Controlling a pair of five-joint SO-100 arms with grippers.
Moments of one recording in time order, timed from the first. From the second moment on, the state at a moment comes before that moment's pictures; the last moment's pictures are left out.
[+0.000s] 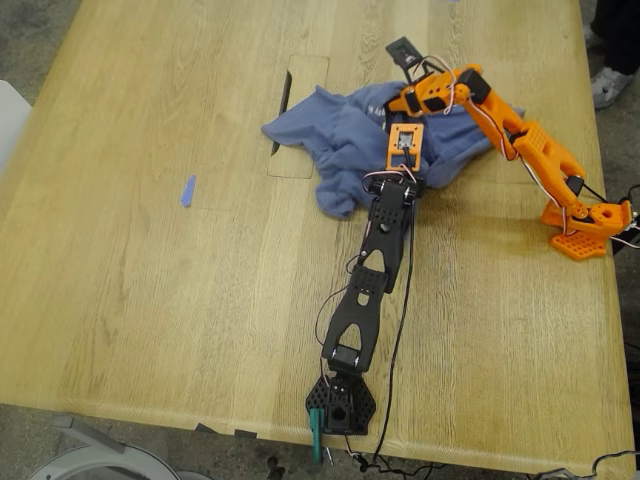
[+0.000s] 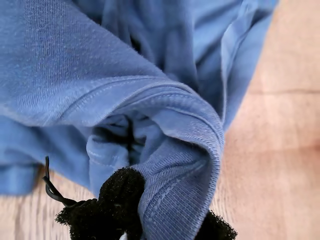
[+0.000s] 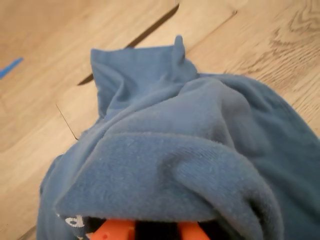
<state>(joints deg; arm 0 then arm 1) 17.8 34.0 -17.1 94.5 -101.0 20.0 45.1 -6.3 80.6 -73.7</state>
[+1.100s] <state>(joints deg) 13.2 63.1 -17.1 98.8 -102.0 15.2 61.3 -6.3 65.9 -74.6</state>
